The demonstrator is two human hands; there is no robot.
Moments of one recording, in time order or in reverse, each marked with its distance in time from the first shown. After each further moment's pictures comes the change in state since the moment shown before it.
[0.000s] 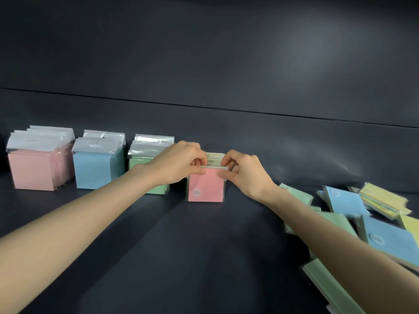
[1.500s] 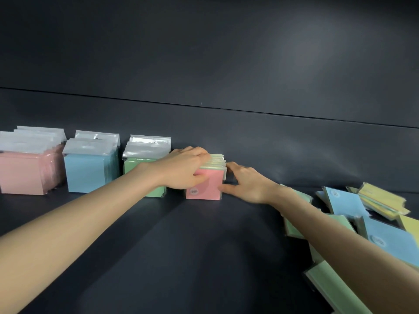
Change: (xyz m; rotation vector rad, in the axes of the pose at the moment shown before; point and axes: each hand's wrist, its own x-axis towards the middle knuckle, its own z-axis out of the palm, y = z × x) left_hand 0.010 0.002 0.007 0.211 -0.251 0.020; right_hand 0.006 0.018 0.001 -0.204 -0.349 0.132
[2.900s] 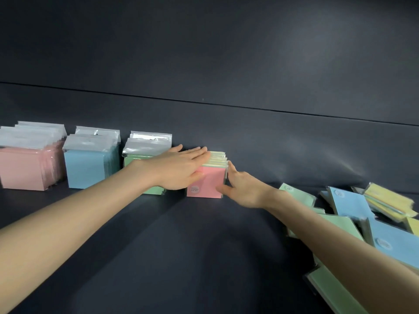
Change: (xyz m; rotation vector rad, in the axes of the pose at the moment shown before) left_hand -0.007 -0.004 0.001 0.128 -0.165 -0.033; right_hand -0.007 -0.017 0.007 0.090 -0.110 0.067
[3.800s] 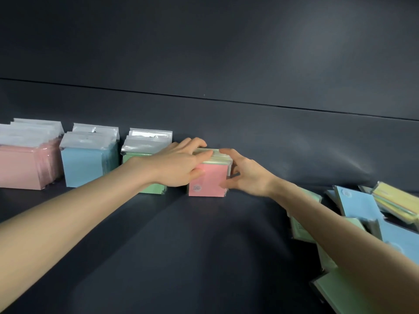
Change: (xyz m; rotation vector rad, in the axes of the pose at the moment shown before) left_hand 0.008 -0.006 0.002 -0.055 0.104 0.030; right_hand 0.016 0.012 -0.013 0.192 0.084 -0.143
